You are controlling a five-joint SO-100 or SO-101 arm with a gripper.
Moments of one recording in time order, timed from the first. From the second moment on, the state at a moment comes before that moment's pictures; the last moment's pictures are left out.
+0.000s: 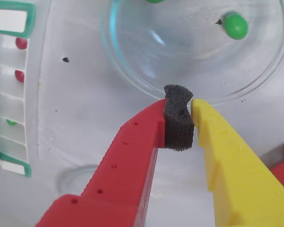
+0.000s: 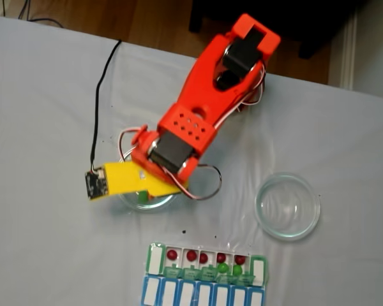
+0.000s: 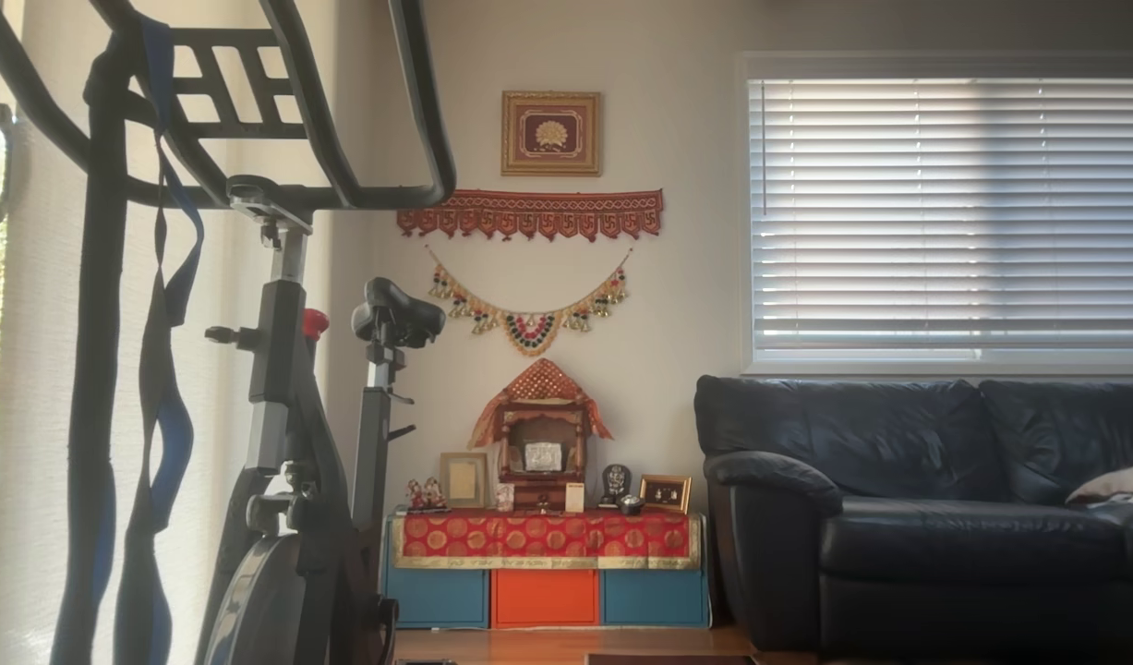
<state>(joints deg) 24.4 110.2 90.2 92.0 -45.2</state>
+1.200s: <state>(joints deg) 33.3 112.2 111.2 74.5 -61.5</state>
